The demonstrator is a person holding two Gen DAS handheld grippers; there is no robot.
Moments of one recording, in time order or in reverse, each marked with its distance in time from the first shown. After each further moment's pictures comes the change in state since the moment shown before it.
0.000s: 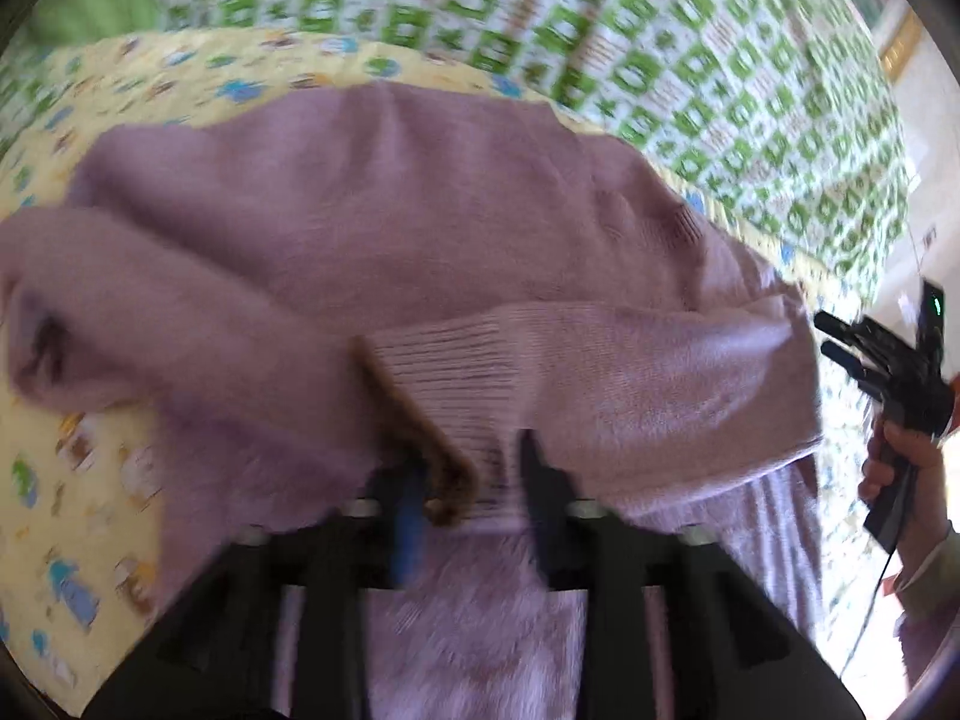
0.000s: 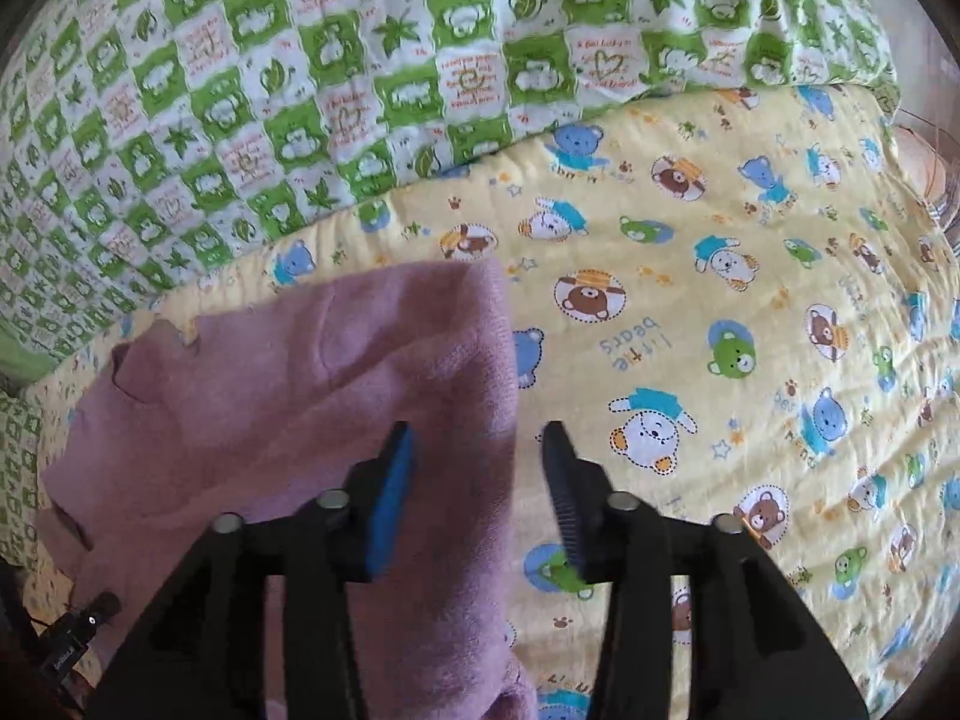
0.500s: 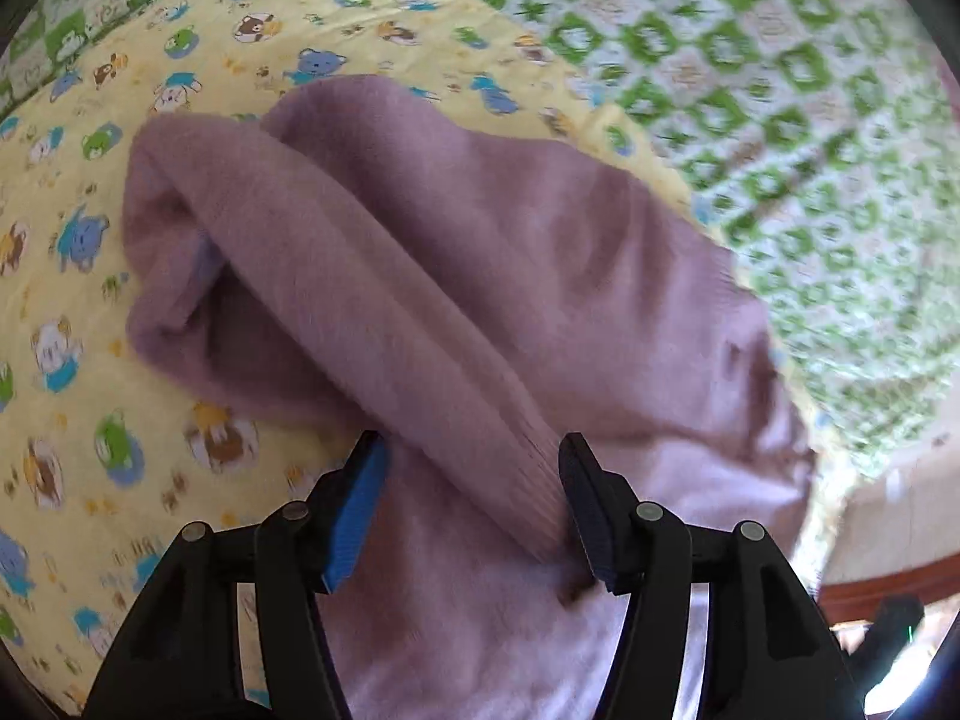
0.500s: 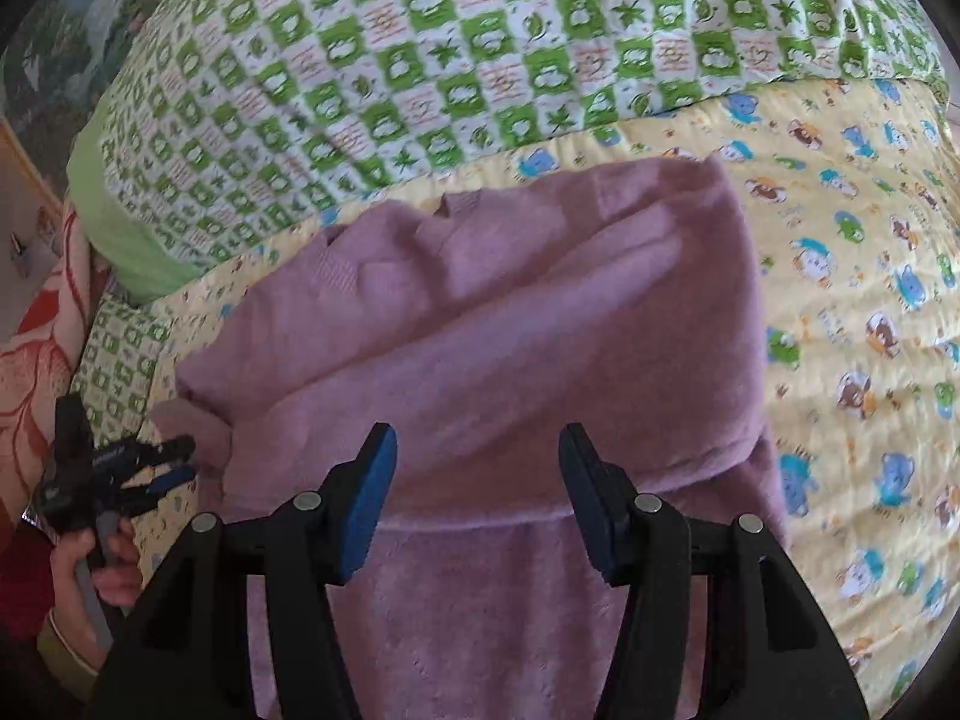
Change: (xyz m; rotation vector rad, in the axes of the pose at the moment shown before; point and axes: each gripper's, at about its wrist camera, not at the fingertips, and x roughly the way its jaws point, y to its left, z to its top) left arm -0.018 0.104 0.040 -0.389 0.037 0.063; right arm -0.057 0.093 -0.098 -0.102 0.063 0.266
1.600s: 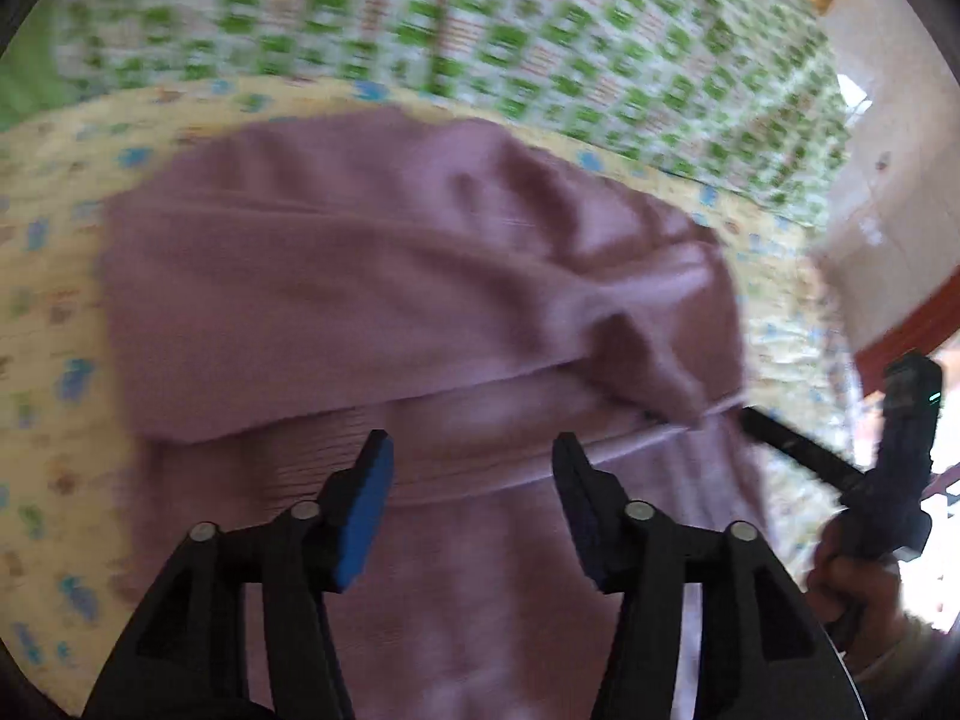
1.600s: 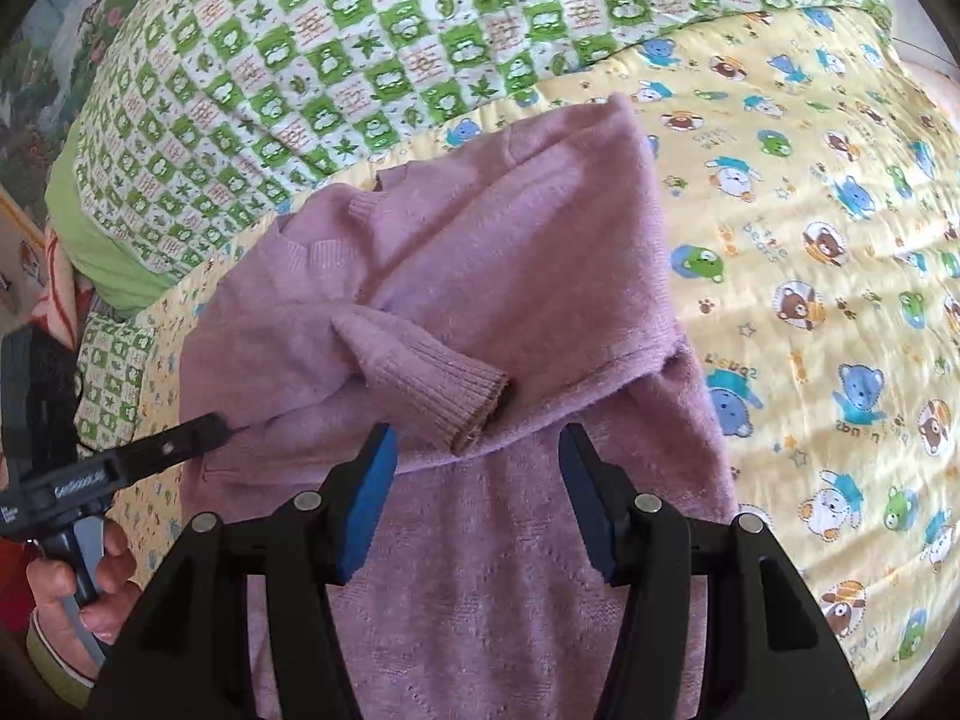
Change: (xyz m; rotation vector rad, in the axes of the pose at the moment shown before) left arm -0.020 -0.125 -0.084 0.562 0.020 -0.054; right arm -0.014 -0.043 -0.024 0.089 0.012 -0.026
